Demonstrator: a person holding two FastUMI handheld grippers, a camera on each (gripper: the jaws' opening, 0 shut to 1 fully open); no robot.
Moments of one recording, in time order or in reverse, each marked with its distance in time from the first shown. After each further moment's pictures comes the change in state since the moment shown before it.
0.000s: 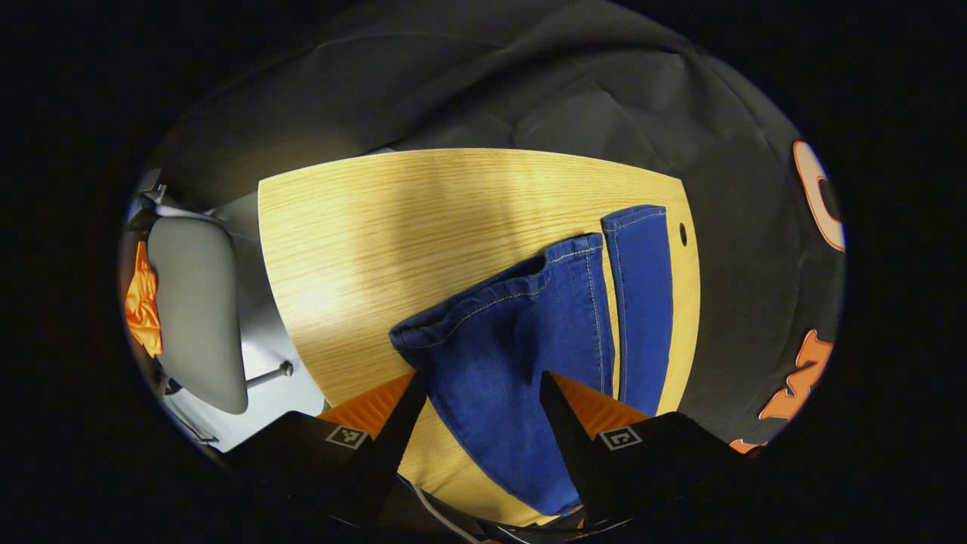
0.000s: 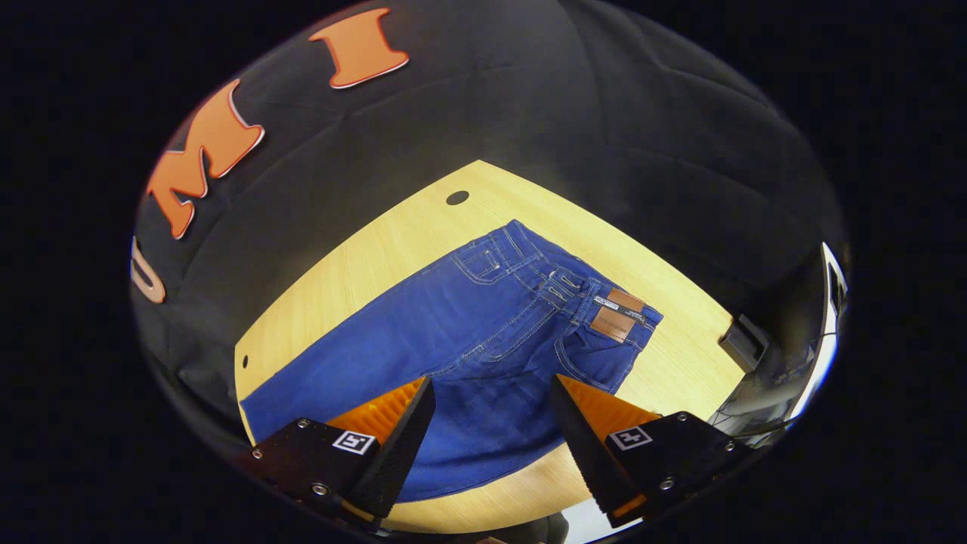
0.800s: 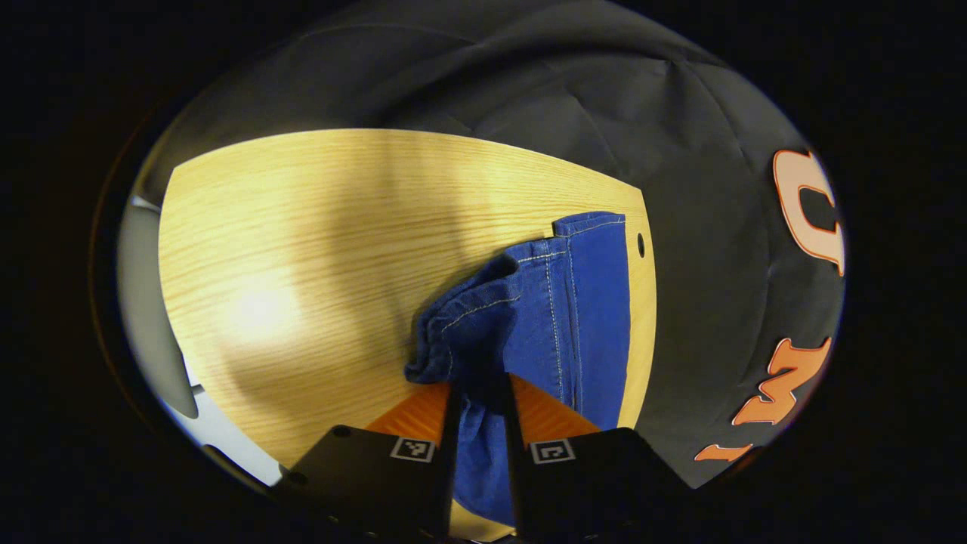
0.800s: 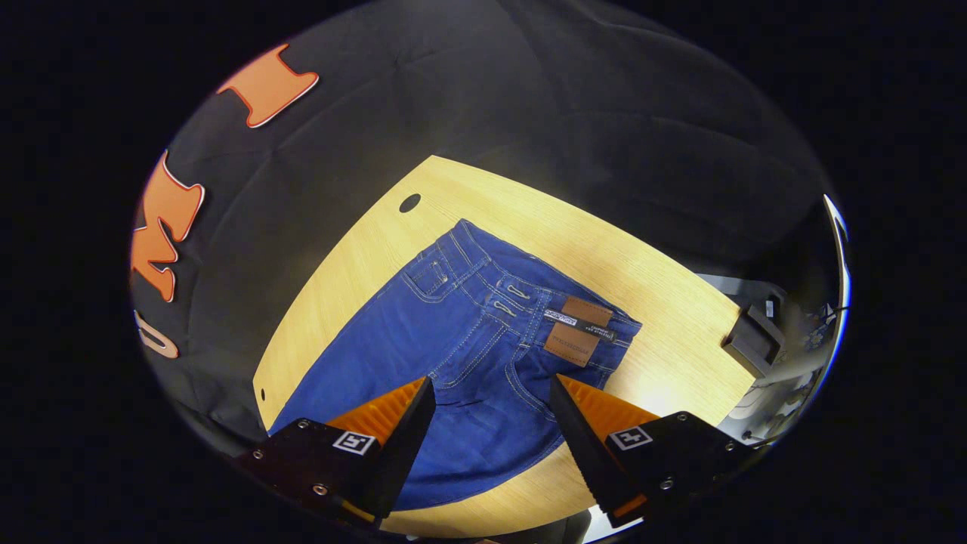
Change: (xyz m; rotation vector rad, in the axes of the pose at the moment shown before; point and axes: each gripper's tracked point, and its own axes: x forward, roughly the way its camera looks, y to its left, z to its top) left arm 0.034 -0.055 0.004 0.003 -0.035 -0.252; right arm 0.037 -0.069 0.014 0.153 0.087 0.028
